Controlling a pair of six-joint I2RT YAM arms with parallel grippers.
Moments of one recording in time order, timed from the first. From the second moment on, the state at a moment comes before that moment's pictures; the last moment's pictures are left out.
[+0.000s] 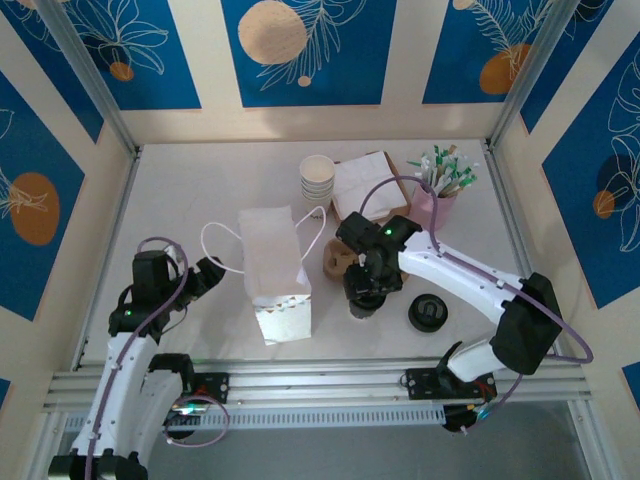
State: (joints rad) left arm 0.00 0.63 0.52 -0.65 0.33 -0.65; right arm 0.79 1.44 1.19 -1.23 0.00 0.58
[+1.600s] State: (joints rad) left arm 0.00 0.63 0.52 -0.65 0.32 -0.65; right arm 0.05 1.28 1.22 -1.23 0.02 0.45
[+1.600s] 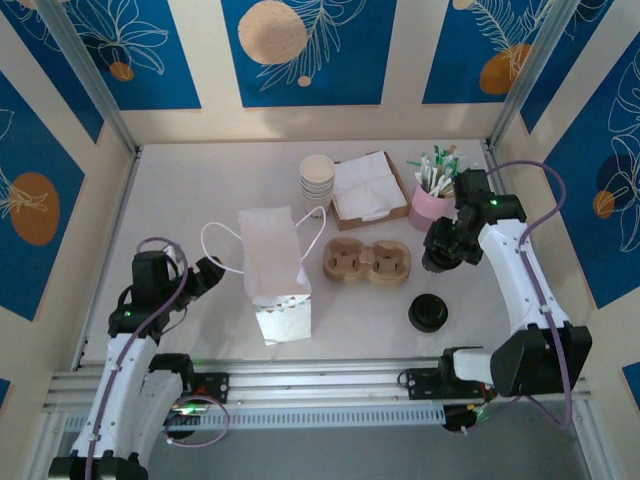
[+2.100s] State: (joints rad) left arm 0.00 0.66 0.52 -0.65 0.32 -0.65; right arm 0.05 1.37 1.14 -1.12 0.02 0.50
